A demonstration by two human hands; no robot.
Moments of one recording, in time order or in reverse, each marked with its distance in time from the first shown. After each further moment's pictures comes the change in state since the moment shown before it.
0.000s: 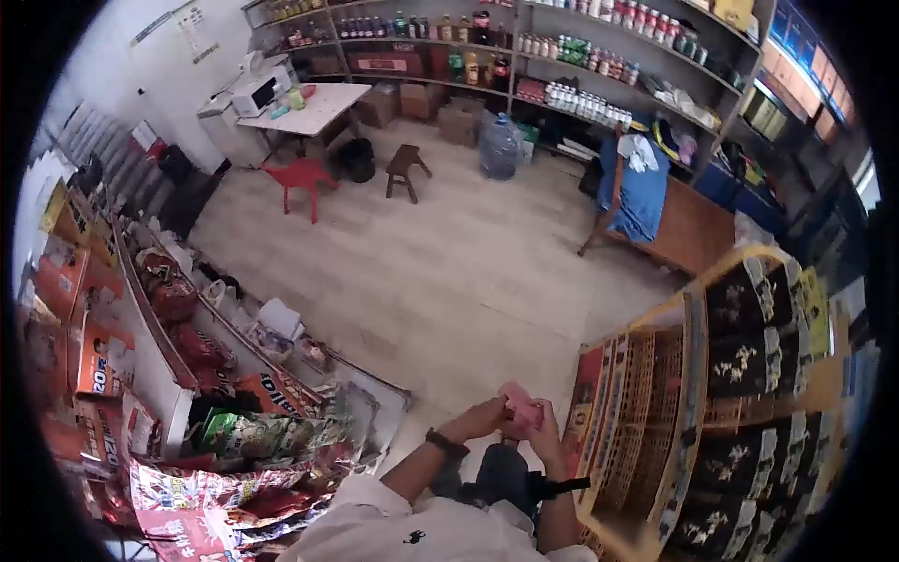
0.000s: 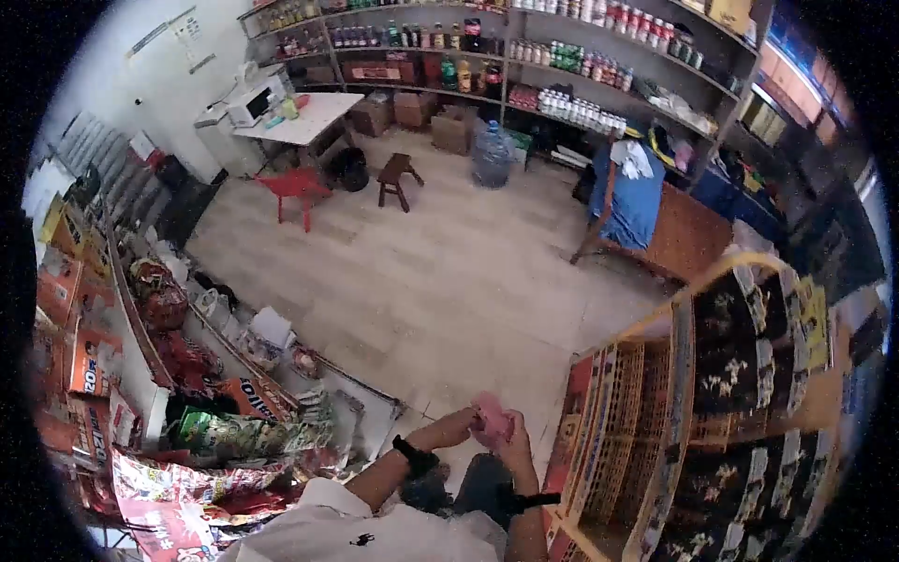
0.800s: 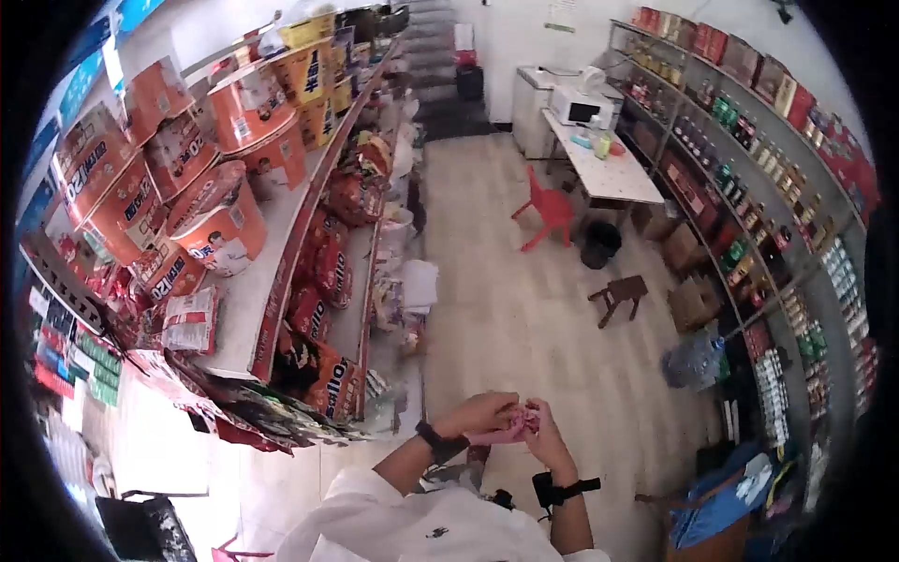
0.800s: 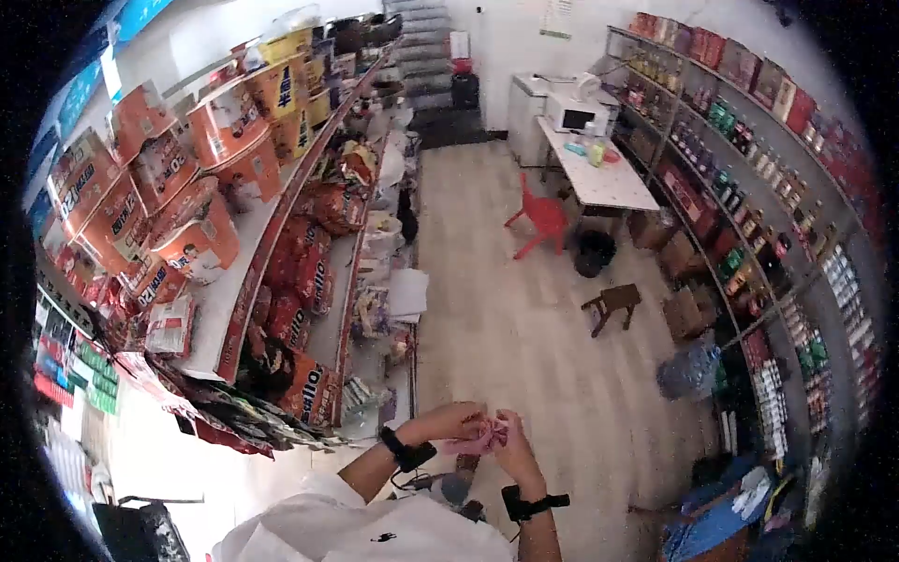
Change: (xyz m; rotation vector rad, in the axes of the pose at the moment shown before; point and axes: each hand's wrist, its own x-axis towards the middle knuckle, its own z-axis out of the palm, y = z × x) left_hand -0.029 0.008 -0.290 -0.020 1.017 -0.017; right_hand 0.353 -0.176 0.188 -0.412 -1.070 -0.433
